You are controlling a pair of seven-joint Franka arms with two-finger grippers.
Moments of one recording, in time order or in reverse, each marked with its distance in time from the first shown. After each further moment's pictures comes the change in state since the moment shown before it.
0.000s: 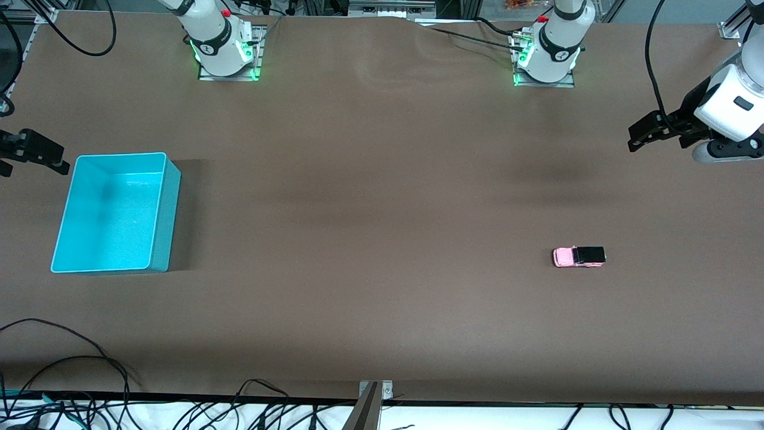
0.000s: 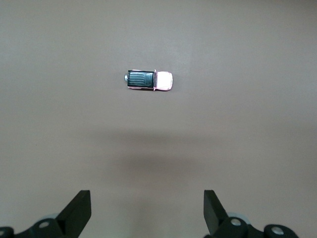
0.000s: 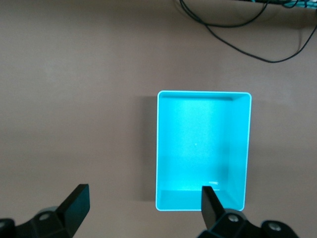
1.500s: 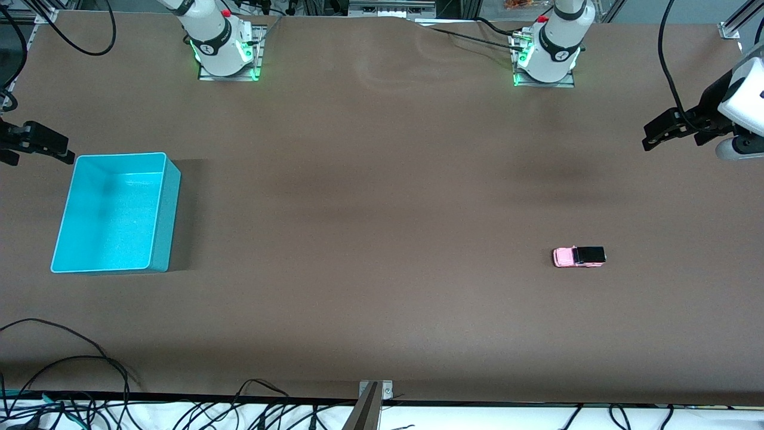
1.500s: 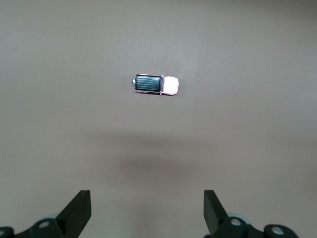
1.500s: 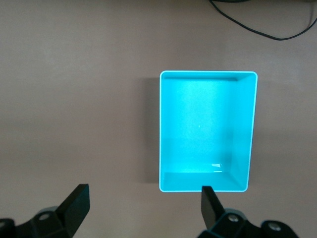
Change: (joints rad) left arm 0.024 0.004 0.004 0.038 0.002 -0.019 -0.001; right arm 0.000 0.000 0.000 0.005 0.000 -0.085 0.013
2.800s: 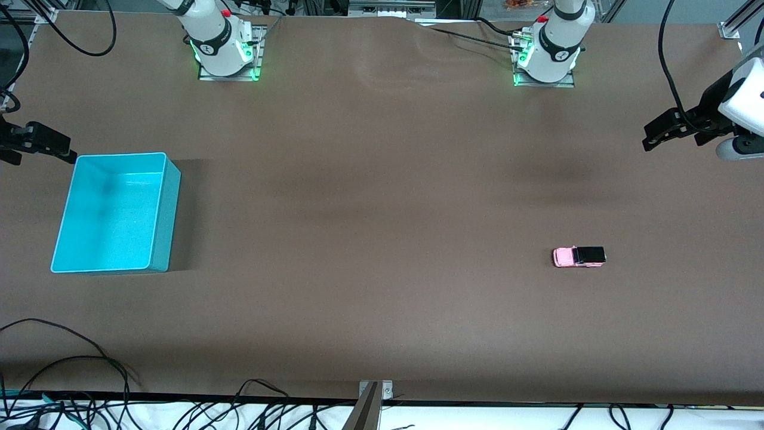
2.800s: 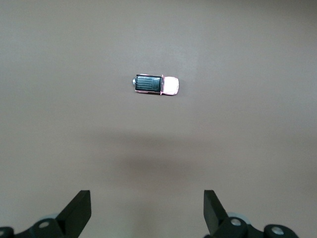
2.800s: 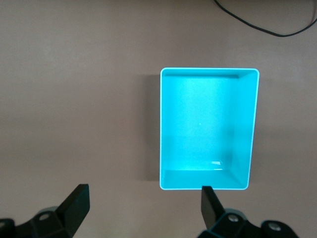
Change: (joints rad) left arm 0.000 0.001 0.001 0.001 0.000 0.000 0.000; right arm 0.000 0.003 0.001 0.000 0.000 -0.009 0.000
